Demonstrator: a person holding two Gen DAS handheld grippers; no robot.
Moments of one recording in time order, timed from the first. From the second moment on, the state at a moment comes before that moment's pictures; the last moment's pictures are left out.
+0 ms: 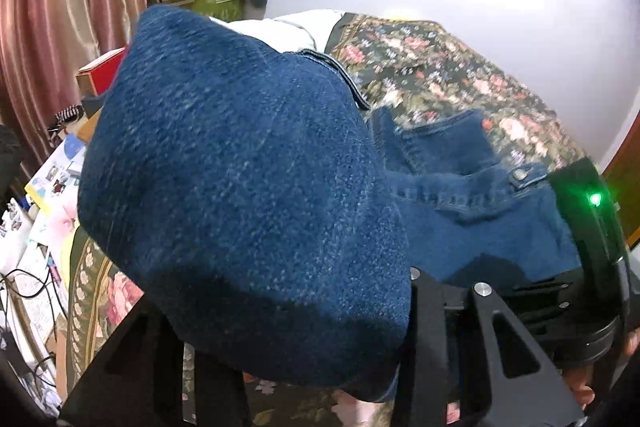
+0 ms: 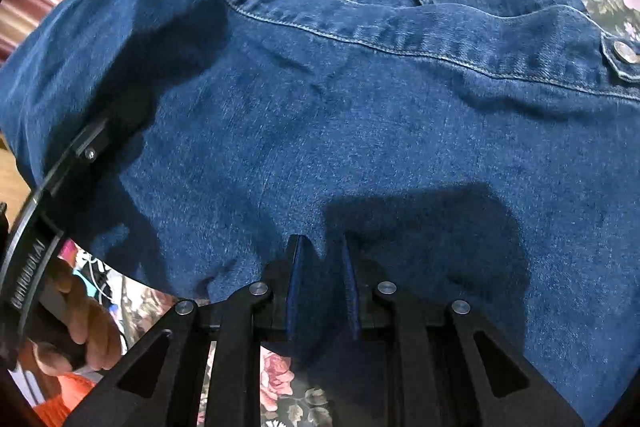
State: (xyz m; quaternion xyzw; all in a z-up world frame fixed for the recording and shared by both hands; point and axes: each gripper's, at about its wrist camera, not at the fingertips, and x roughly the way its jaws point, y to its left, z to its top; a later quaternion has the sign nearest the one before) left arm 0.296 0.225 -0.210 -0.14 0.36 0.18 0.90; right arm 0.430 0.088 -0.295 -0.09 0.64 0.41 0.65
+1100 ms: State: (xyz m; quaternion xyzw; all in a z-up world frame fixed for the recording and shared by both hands) left arm 0.293 0.006 -0.163 0.05 0.40 -0.09 0.91; right arm 0.387 -0.217 -0.123 0.04 0.51 0.25 0.82
